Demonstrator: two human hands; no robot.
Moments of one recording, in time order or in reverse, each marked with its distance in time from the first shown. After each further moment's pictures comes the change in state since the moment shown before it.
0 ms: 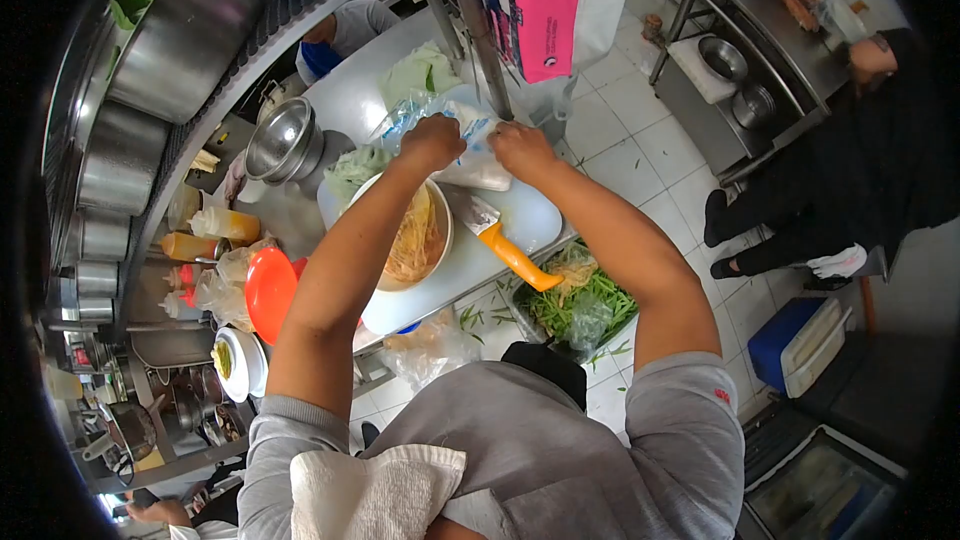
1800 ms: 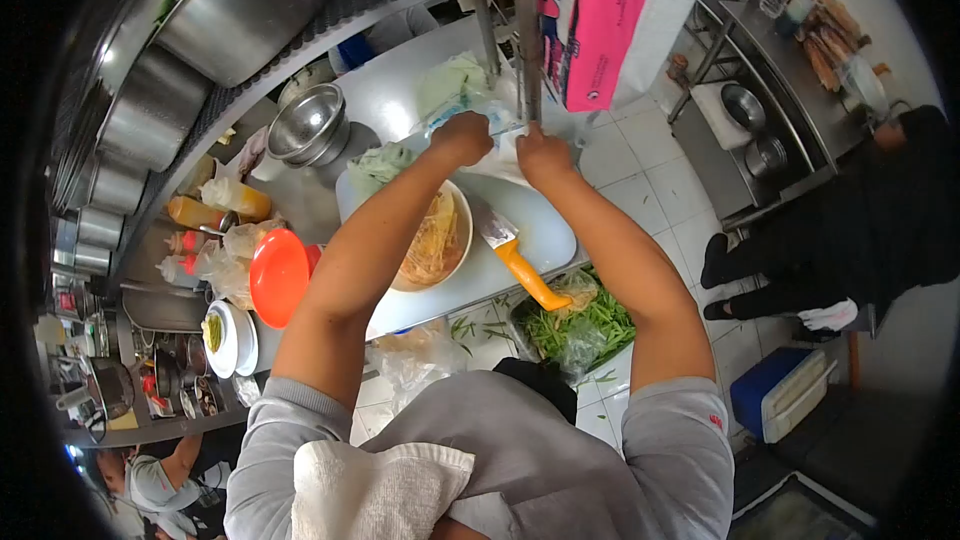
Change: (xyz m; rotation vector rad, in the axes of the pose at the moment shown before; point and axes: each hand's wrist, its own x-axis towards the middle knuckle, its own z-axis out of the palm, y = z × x) left_hand 0.013 0.012 -0.019 -0.156 0.084 -0.016; right_hand 0.030 0.010 -0.009 -0.237 -0.216 0.277
